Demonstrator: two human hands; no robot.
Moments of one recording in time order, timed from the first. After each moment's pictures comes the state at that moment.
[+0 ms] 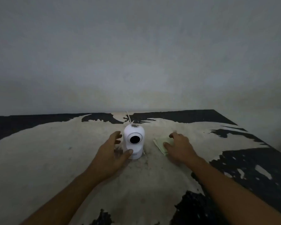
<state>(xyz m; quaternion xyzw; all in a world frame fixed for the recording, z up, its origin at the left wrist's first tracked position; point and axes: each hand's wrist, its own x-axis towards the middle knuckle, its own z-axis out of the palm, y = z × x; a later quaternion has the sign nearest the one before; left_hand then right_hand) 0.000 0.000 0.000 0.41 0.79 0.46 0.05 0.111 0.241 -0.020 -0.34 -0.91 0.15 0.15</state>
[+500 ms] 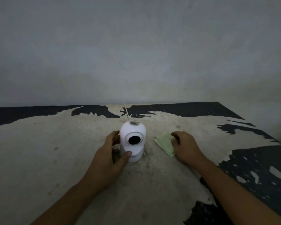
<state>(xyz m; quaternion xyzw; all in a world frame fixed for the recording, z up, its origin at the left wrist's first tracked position) -0.017 0.020 -0.027 0.43 0.74 0.51 0.05 0.100 0.263 -0.037 -0.32 -0.91 0.16 0.20</state>
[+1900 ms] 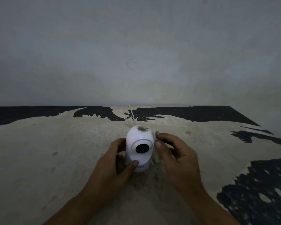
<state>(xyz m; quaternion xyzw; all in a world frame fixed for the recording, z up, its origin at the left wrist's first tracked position) -0.023 0.022 -0.028 0.43 0.74 0.51 0.06 0.086 0.168 -0.021 -0.12 -0.79 0.39 0.45</state>
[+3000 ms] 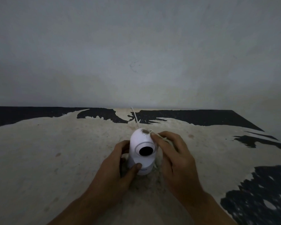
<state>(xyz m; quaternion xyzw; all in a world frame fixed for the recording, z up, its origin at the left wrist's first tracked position) -0.023 0.024 -0.029 0.42 0.75 0.51 0.06 0.077 0.171 -0.025 -0.03 -0.87 0.12 0.47</state>
